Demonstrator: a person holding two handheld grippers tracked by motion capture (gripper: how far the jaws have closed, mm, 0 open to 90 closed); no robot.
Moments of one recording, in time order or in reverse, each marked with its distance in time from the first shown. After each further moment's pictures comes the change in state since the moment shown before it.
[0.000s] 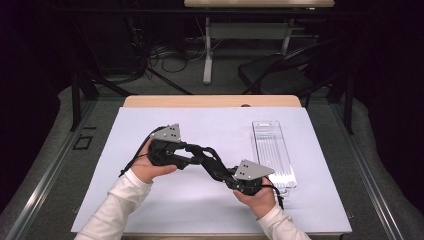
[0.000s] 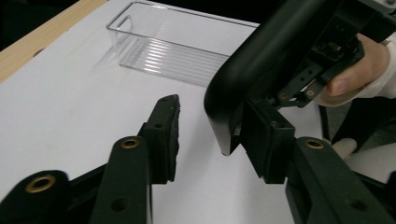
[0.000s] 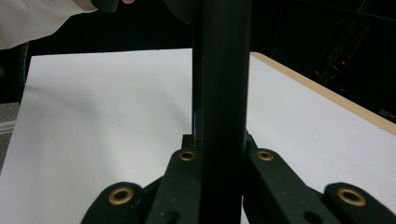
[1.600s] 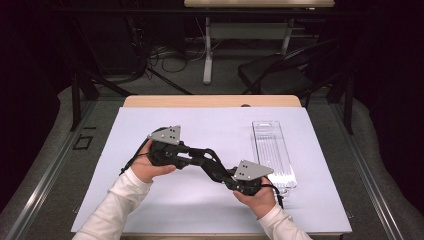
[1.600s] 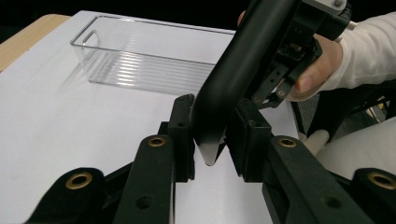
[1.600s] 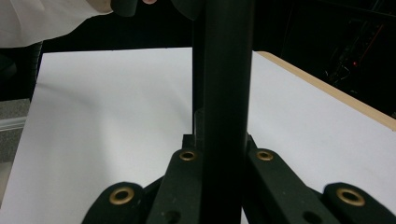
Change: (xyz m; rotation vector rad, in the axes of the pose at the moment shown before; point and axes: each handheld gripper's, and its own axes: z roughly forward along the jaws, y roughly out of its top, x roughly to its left) left arm 0.005 -0.003 0.003 -0.033 -0.128 0.067; right arm 0.000 -0.001 0.002 0.004 0.036 -0.009
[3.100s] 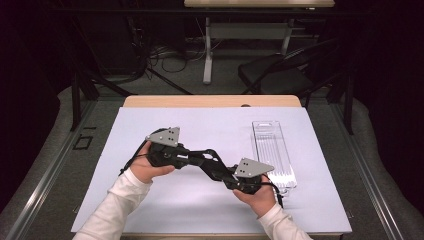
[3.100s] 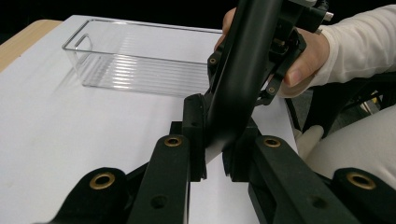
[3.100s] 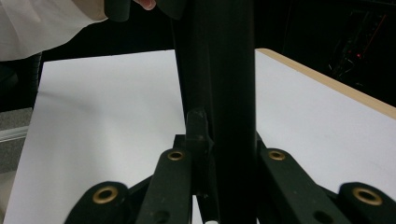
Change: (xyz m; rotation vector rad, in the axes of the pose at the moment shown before) left arm -0.001 -0.002 -0.002 -0.002 -0.018 0.032; right arm -0.004 -0.001 0.002 0.000 0.003 0.053
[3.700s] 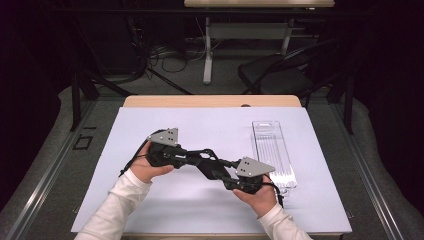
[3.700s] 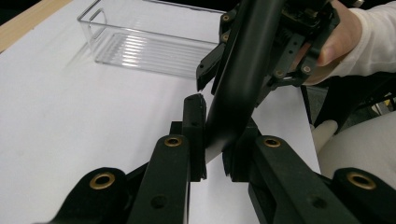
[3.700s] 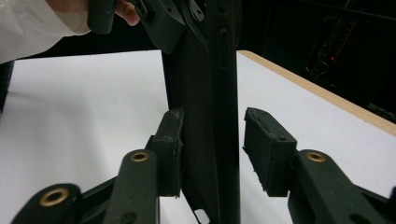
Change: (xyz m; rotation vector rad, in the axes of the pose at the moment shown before) left arm 0.010 -0.016 0.002 0.034 0.046 -0.068; right arm 0.000 0.003 -0.002 -0.005 -0.079 -0.029
